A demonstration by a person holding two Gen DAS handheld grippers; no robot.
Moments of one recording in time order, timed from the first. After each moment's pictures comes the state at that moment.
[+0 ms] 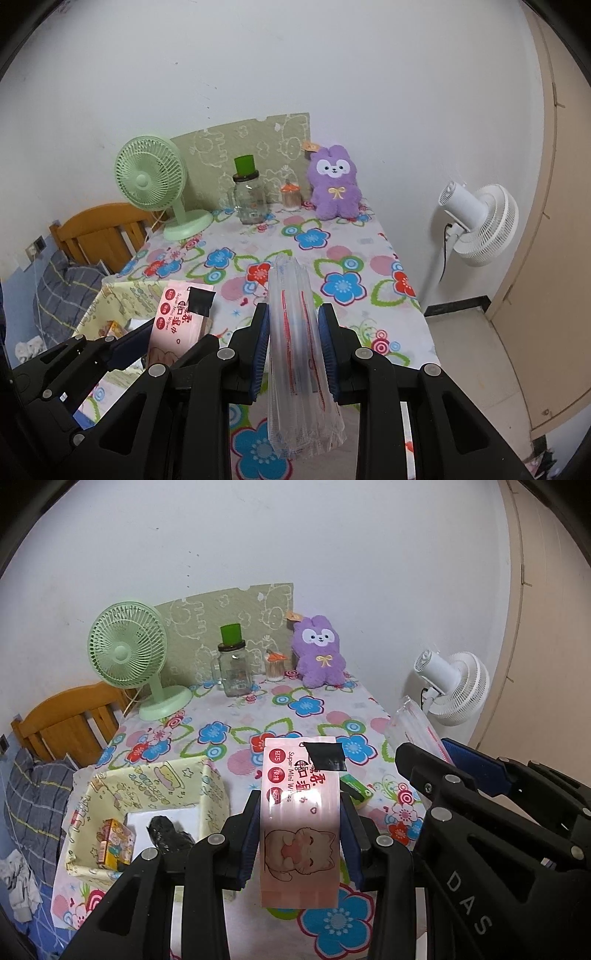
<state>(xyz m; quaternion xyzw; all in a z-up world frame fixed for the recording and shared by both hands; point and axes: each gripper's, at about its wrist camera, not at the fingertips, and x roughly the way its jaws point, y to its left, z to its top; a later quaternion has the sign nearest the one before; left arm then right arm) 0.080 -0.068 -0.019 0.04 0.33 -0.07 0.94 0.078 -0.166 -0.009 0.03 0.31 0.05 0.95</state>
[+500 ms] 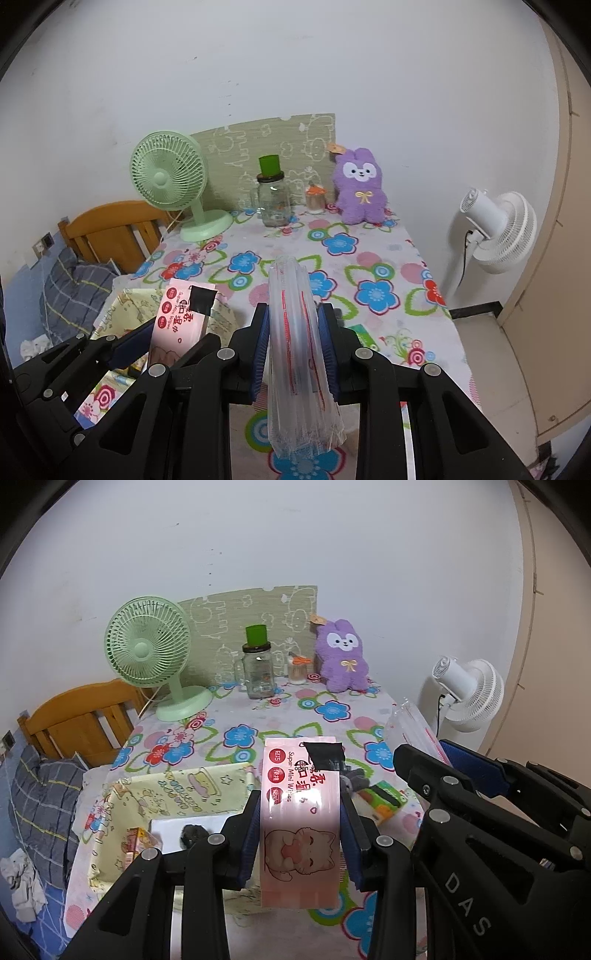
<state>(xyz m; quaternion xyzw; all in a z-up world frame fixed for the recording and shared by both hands) 0.095 -0.023 -0.013 0.04 0.33 -0.06 0.94 0.096 -0.119 -0.005 0.03 0.31 0.07 0.95</state>
